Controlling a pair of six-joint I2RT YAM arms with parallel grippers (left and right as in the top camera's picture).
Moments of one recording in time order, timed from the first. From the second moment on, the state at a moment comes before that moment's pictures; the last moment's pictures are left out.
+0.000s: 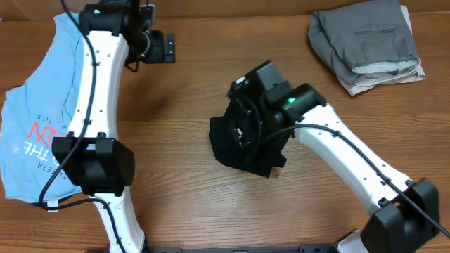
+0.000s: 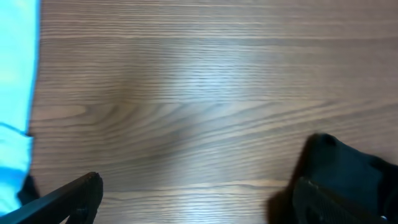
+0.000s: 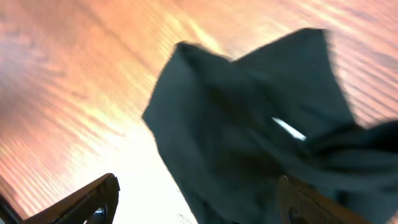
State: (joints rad) left arm -0.04 2.13 2.24 -1.31 0.12 -0.10; right arm 0.58 1.69 1.42 -0.92 -0.22 -0.10
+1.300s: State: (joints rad) left arm 0.02 2.13 2.24 -1.31 0.12 -0.10; right arm 0.61 1.85 1.40 -0.79 -0.22 -0.14
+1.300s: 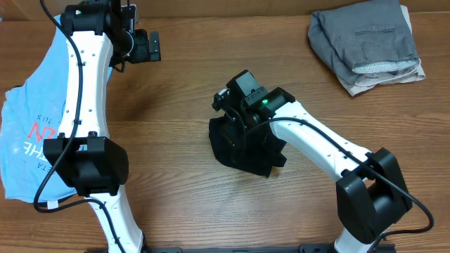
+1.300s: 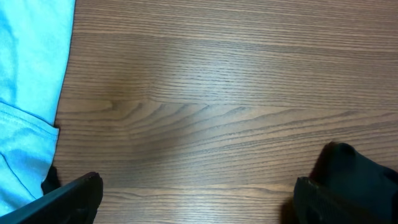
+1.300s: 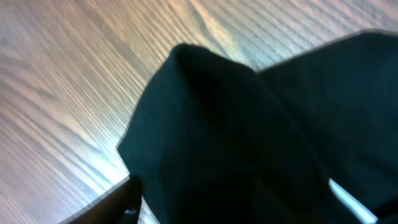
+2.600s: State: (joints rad) left arm 0.02 2.13 2.24 -1.28 0.12 -0.10; right arm 0.59 1.86 1.25 -1.23 -0.20 0.34
